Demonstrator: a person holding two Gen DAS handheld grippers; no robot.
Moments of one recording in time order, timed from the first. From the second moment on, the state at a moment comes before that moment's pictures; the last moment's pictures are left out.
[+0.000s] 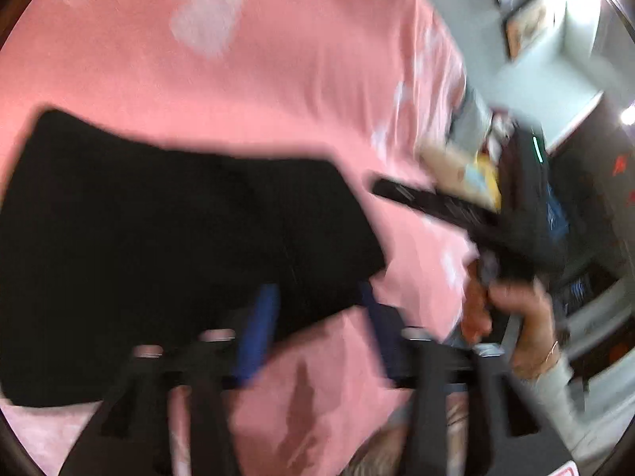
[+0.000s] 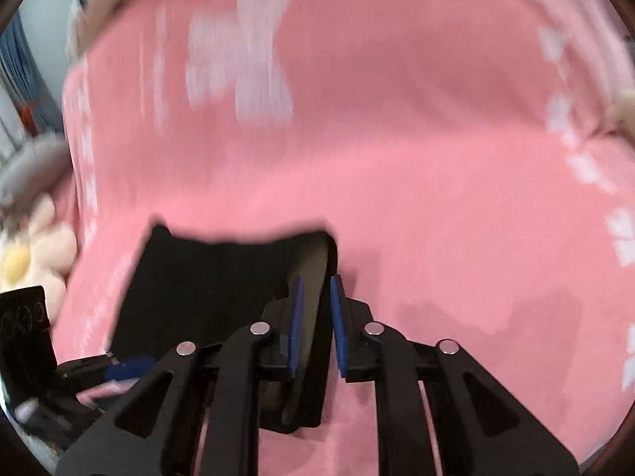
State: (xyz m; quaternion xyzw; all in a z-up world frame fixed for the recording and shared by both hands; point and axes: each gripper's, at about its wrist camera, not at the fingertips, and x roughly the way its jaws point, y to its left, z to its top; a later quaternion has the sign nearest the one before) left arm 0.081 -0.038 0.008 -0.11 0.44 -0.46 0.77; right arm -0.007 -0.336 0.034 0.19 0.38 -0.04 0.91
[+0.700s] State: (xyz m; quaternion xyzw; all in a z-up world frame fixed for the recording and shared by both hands) left arm 0.113 0.026 0.006 0.05 0.39 -0.15 0.91; right arm 0.003 -0.311 -0.001 0.17 0.47 -0.03 0.86
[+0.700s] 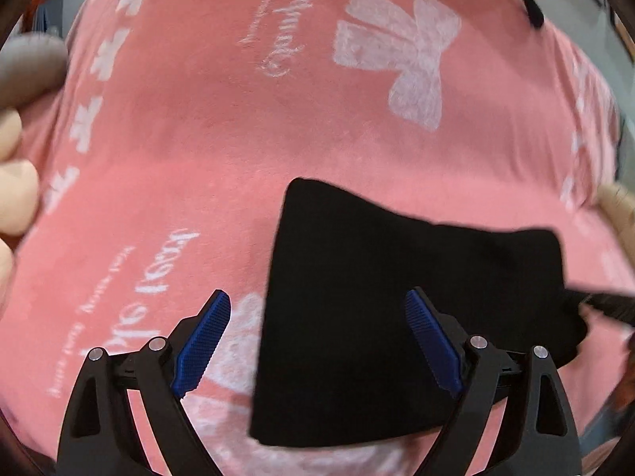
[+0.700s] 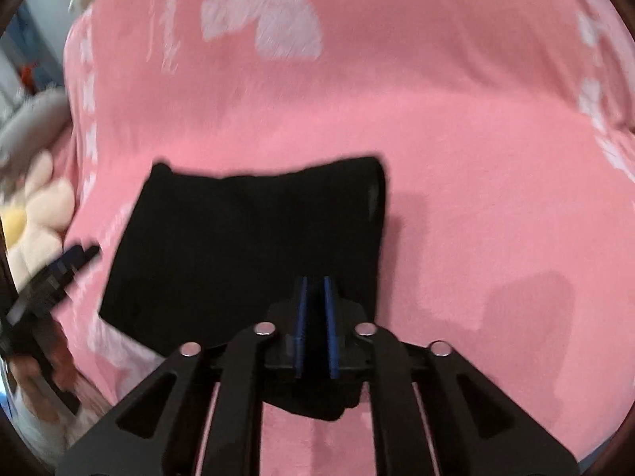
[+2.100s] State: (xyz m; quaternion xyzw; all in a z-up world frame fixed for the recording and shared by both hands) left arm 0.090 0.101 -0.023 -0.11 0.55 -0.25 0.79; right arm -0.041 -0.259 -0.039 0.31 0.52 0.11 0.79
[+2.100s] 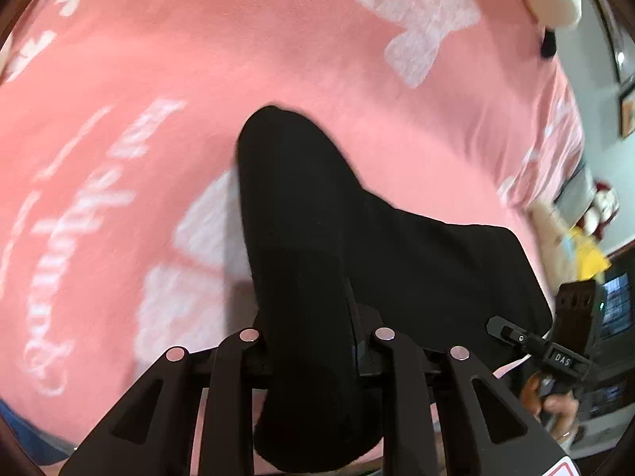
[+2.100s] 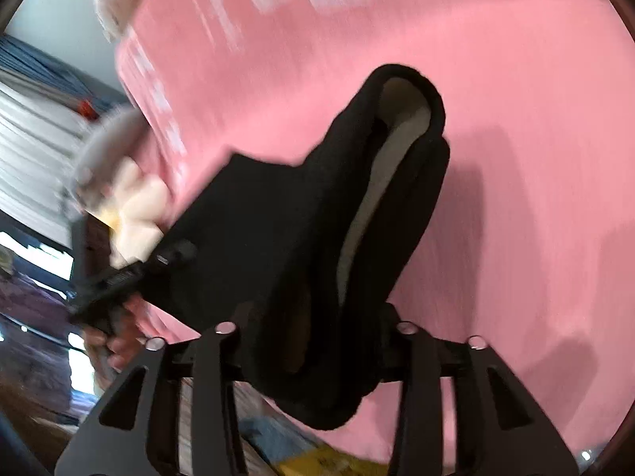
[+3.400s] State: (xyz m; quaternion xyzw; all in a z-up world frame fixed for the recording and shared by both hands) left arm 0.063 0.094 -0.014 0.05 0.46 -0.15 0.88; right arm -0.064 -0.232 -0.023 0.15 0.49 -0.03 0.86
